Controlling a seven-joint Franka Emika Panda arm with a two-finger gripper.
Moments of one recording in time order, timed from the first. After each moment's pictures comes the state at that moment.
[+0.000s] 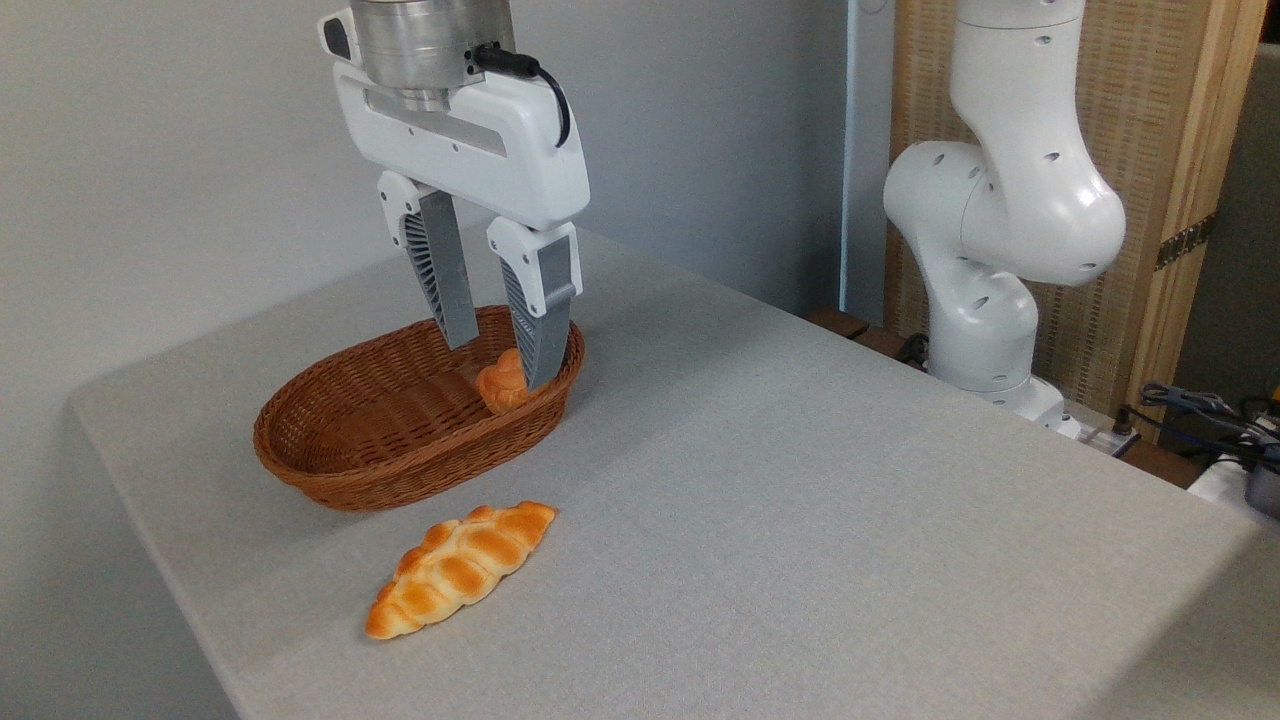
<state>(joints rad) -0.05 0.00 0.00 -1.60 -0.06 1.63 0.62</state>
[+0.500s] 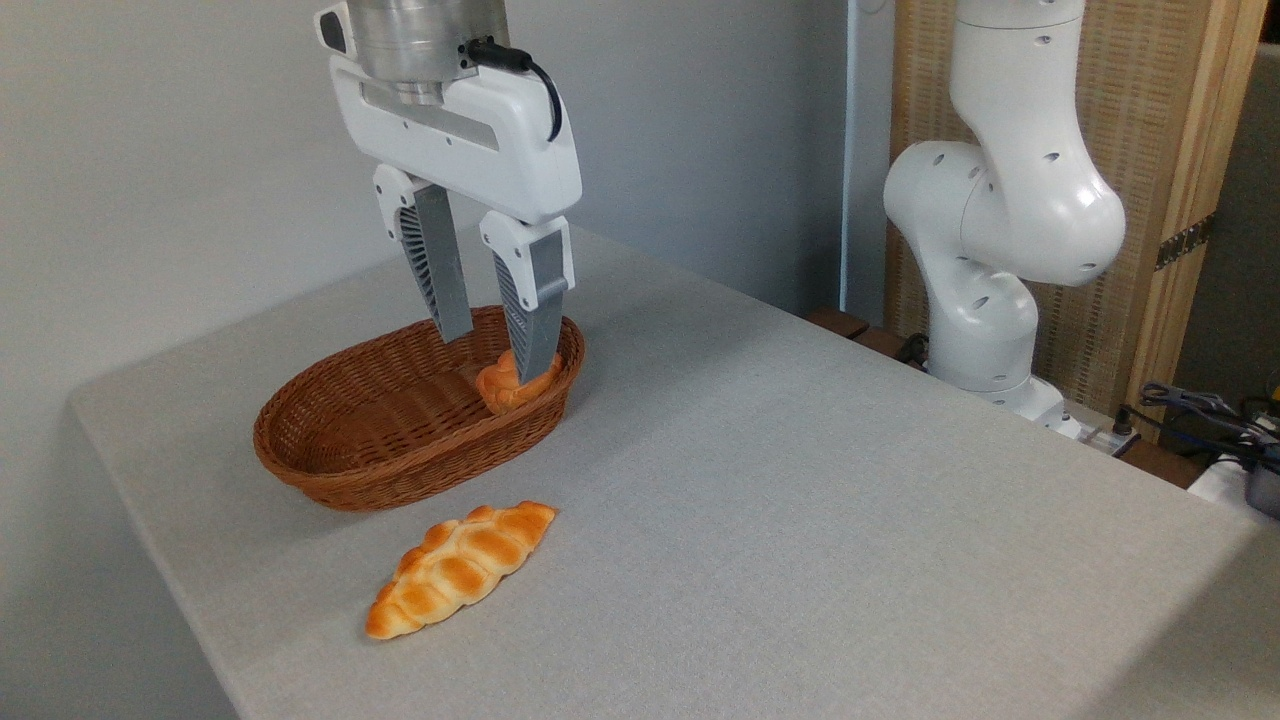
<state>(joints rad) -0.05 0.00 0.00 -1.60 -0.07 1.63 0.62</state>
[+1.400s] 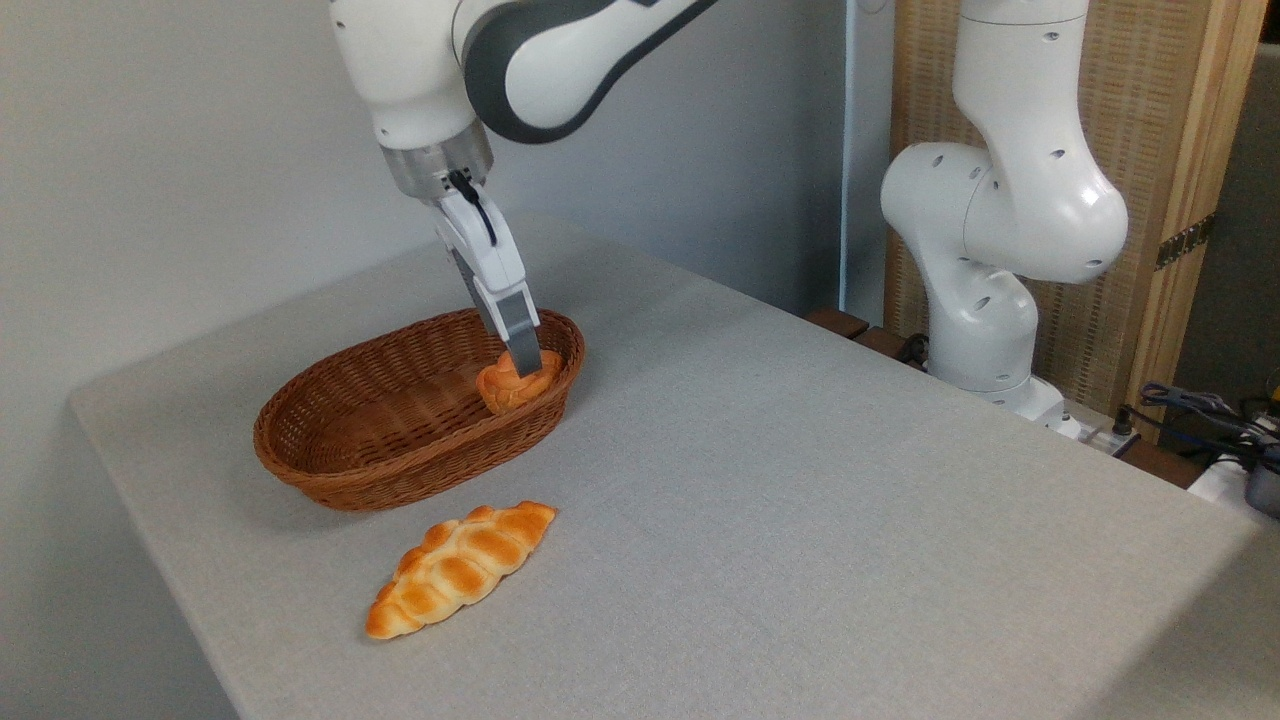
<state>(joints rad) 0.02 -0.04 -0.45 -1.99 -0.17 1.85 0.62</state>
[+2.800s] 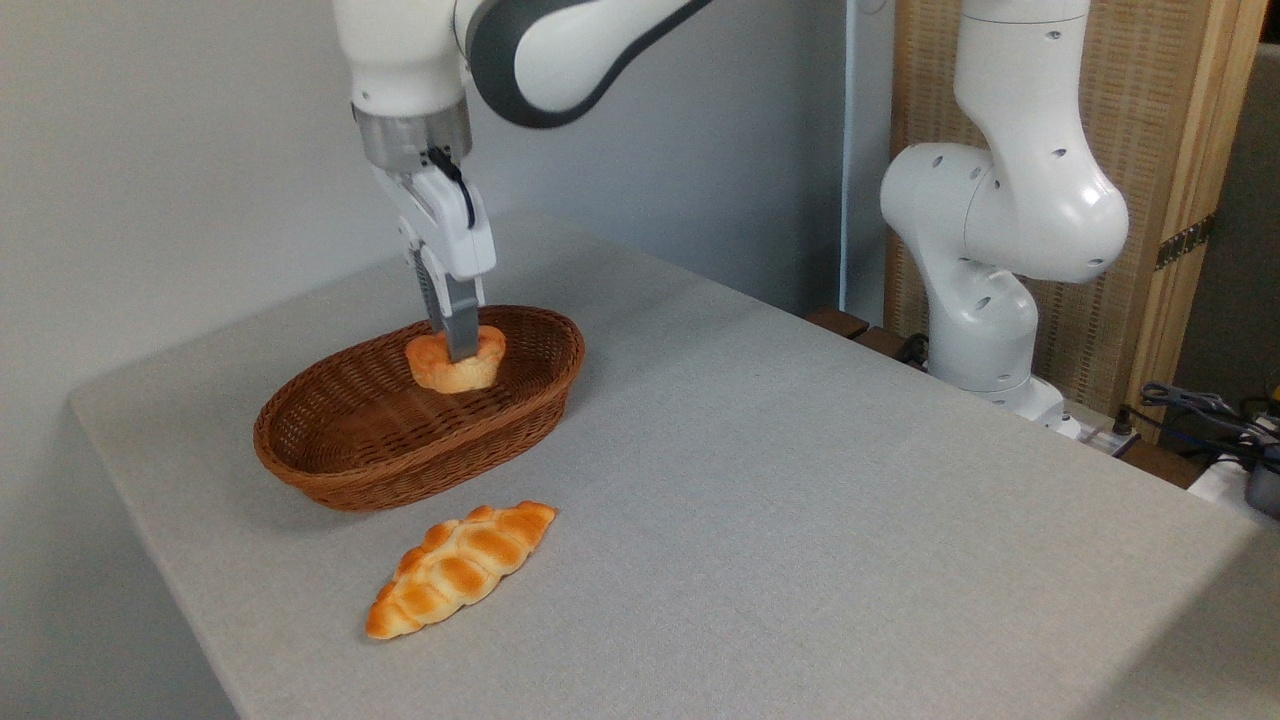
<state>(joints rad) 0.03 -0.06 -0.41 -1.93 -0.17 1.96 0.61</state>
